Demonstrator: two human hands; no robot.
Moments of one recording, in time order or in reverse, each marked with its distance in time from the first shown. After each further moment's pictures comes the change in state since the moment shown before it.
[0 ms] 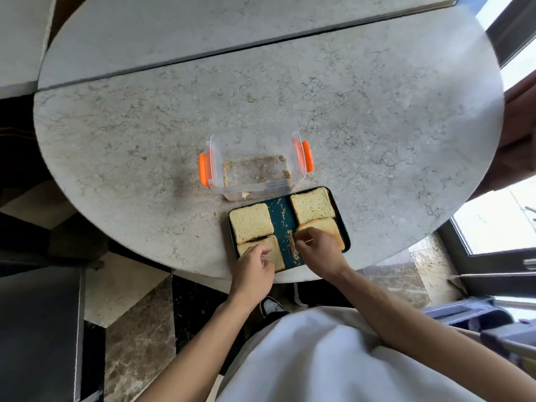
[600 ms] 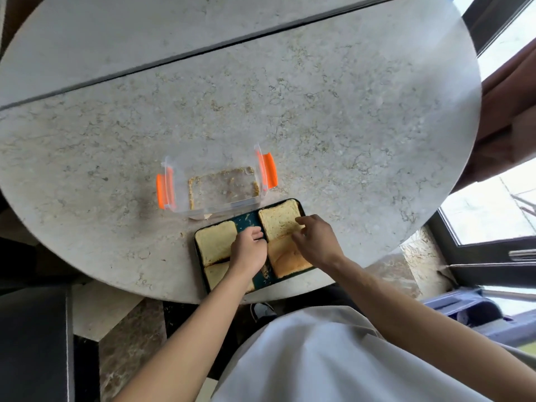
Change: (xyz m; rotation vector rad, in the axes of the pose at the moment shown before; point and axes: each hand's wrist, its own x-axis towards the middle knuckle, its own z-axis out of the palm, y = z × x) left_hand 0.091 0.066 0.045 -0.209 -0.051 -0.314; right_hand 0.059 0.039 -0.062 -0.048 0.026 0.001
